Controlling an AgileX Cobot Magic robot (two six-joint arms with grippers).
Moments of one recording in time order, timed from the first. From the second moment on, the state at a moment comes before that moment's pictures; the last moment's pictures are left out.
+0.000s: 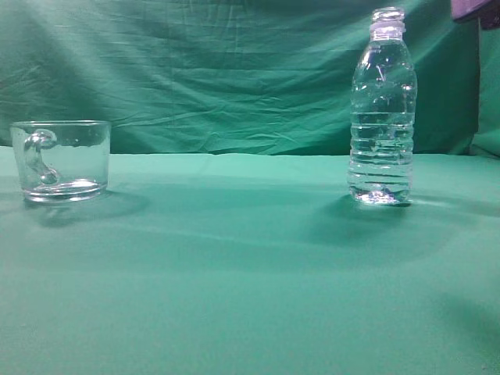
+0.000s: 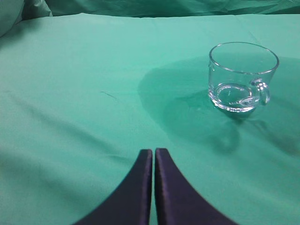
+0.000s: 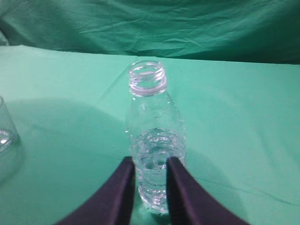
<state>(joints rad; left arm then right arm) 0.06 -0.02 0.02 -0.09 0.35 0.11 0.38 1.23 -0.25 -0.11 -0.62 0.16</state>
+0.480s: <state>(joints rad) 0.06 -0.02 0.02 -0.09 0.35 0.11 0.38 1.64 -0.40 -0.13 -0.78 0.16</state>
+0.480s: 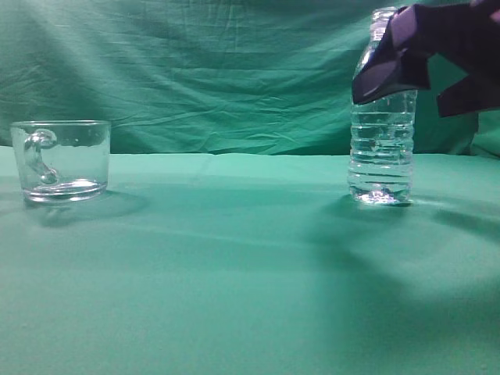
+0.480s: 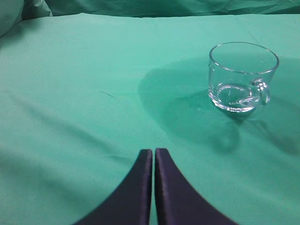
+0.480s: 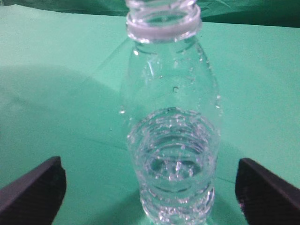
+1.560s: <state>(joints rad) 0.06 -0.02 0.02 -0.09 0.35 0.11 0.38 1.97 -0.56 -0.10 -1.02 0.08</state>
